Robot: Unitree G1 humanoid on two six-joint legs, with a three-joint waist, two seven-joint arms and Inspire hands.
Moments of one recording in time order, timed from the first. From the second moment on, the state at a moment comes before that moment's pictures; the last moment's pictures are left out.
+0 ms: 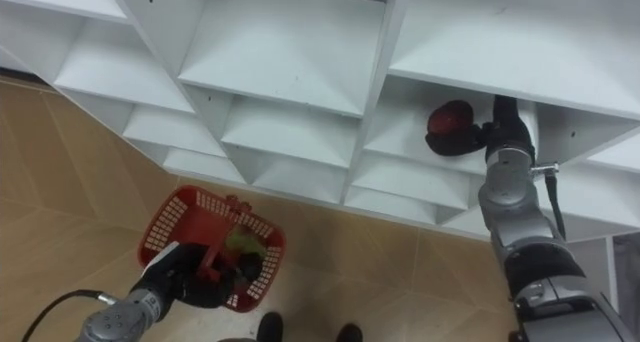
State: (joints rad) left arm -0.05 0.26 -0.20 0.77 0.03 -0.05 -0.12; right arm -0.54 -0.43 0.17 0.97 0.07 -0.15 -0.30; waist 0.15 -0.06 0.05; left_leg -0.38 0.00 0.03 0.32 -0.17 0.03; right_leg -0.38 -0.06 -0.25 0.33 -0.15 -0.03
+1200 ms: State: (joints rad) left arm -0.08 0.23 -0.26 0.78 0.03 -0.04 -0.14; right arm -0.56 -0.43 0.18 0.98 0.07 -0.13 -0.25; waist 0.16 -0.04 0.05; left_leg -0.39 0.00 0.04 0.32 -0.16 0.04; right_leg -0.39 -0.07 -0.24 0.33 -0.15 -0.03
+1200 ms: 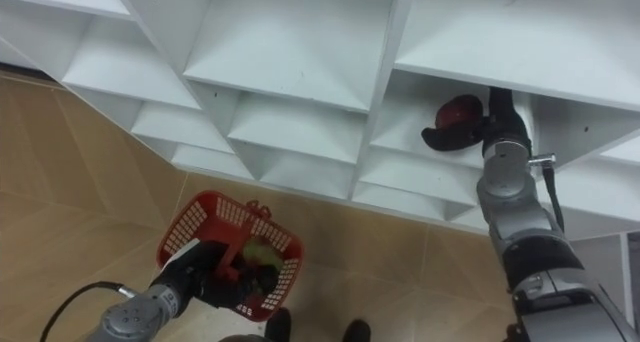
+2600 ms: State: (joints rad) left arm -0.09 0.23 -0.28 0.82 0.01 -0.04 -0.14; right arm -0.56 -0.43 0.21 1.02 0.03 -0.13 -0.28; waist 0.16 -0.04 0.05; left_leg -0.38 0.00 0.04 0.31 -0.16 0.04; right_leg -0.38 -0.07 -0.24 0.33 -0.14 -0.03
